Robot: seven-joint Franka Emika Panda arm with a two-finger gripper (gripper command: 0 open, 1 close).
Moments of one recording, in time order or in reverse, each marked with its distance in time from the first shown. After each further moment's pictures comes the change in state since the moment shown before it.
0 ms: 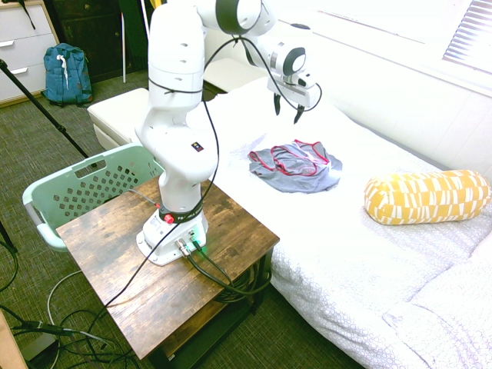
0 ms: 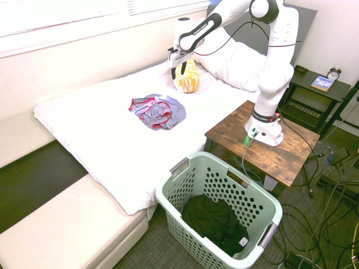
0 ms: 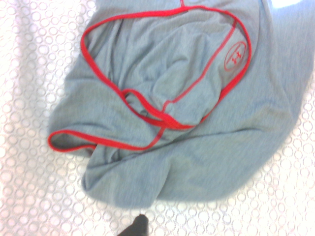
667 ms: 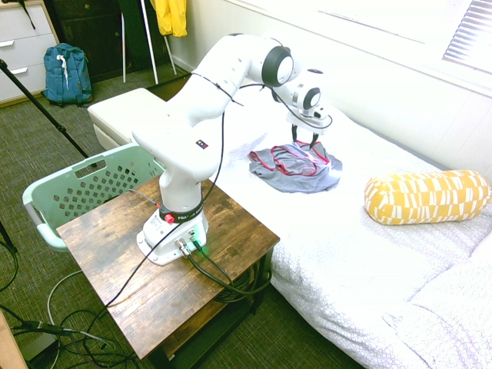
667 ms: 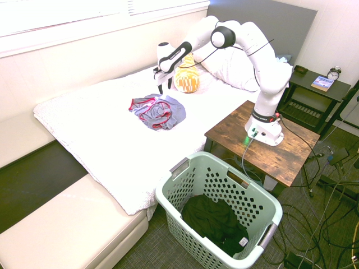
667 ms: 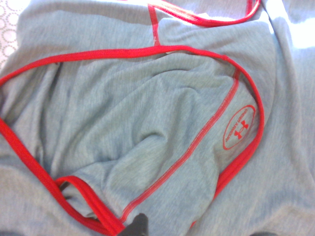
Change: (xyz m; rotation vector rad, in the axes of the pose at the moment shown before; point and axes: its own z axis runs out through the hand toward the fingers) arm 0.093 -0.068 0.198 -0.103 -0.029 -0.015
